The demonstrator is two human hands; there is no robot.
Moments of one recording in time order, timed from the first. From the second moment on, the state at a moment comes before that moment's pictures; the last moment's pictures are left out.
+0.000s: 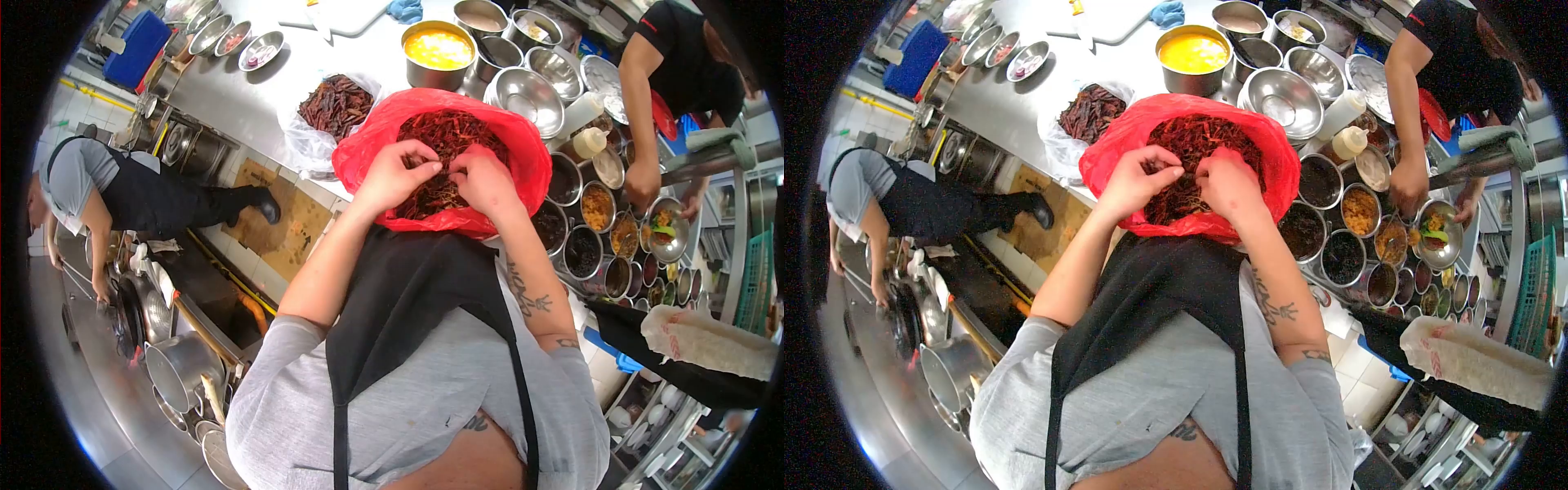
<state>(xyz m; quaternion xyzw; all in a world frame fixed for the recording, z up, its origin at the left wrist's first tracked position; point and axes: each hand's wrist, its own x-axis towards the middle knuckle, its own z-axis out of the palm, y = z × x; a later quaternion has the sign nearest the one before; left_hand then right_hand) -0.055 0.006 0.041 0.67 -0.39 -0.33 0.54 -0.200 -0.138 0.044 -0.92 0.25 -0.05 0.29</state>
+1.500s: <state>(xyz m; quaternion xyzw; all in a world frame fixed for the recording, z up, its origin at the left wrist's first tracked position) -0.058 0.004 0.043 0.35 -0.14 -0.62 0.69 -0.193 -0.135 0.052 -0.75 0.11 -0.16 0.63</state>
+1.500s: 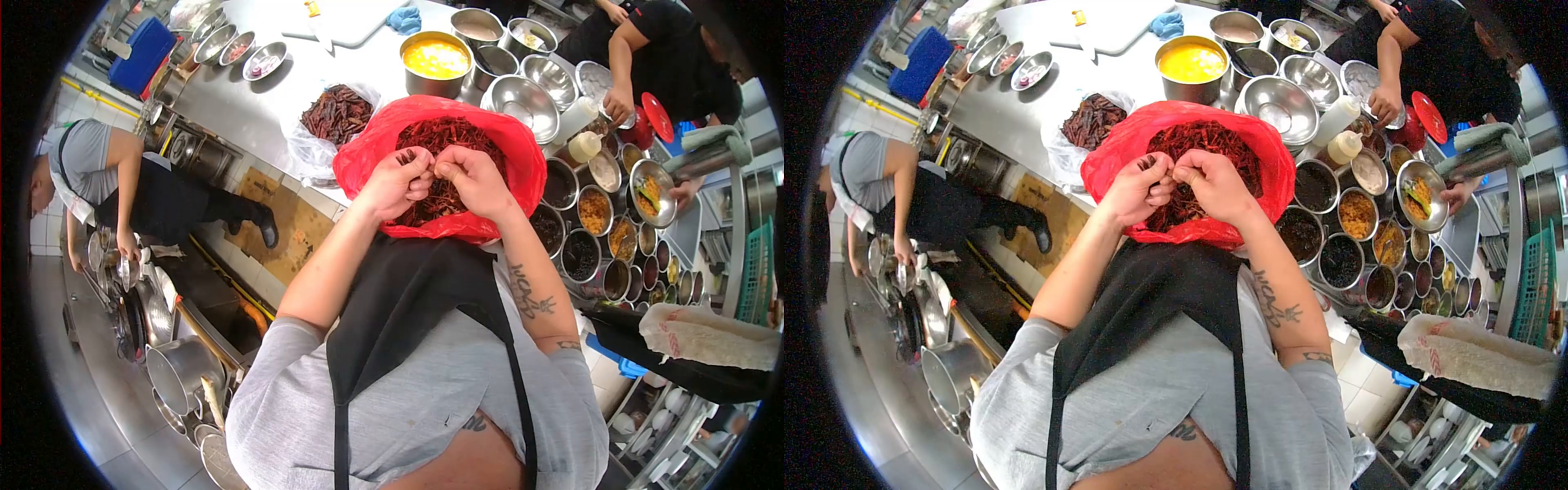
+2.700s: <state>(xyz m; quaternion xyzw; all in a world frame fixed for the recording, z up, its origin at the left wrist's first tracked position) -0.060 -0.004 0.043 0.46 -0.15 -0.51 0.71 -0.194 -0.132 0.045 -0.77 0.22 -0.15 0.57</state>
